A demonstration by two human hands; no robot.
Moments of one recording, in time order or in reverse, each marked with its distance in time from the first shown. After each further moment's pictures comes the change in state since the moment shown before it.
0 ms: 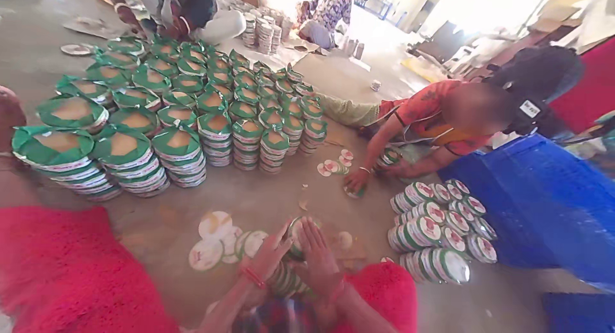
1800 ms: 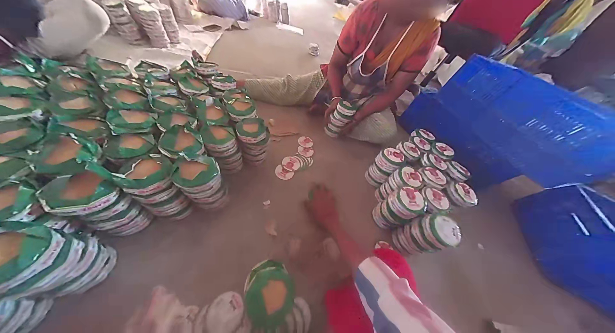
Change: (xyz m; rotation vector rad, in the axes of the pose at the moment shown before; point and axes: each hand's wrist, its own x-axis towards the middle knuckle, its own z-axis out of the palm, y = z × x) left_hand -0.016 -0.035 -0.074 0.219 0.518 -0.029; right_hand 0.099 0.247 0.026 -0.080 -0.113 0.930
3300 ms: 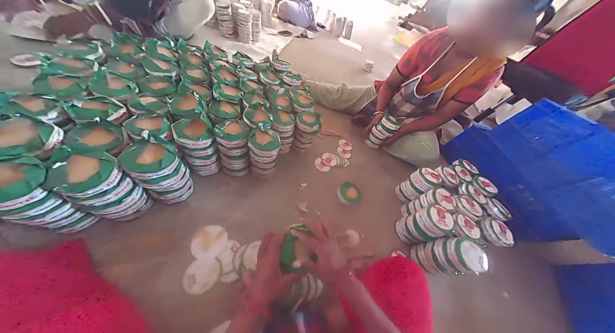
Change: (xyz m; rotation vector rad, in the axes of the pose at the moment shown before) left_hand -0.032 0.017 0.080 0.058 -0.213 0.262; right_hand -0.227 -0.072 -0.030 0.316 -0.085 -0.774
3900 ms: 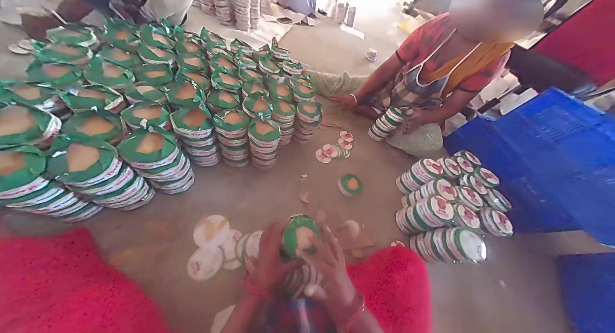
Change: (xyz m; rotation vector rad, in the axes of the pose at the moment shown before) left_hand -0.005 -0.014 0.007 -0.046 -0.007 -0.055; right_hand -0.067 -0.020 0.023 -0.002 0.184 -0.054
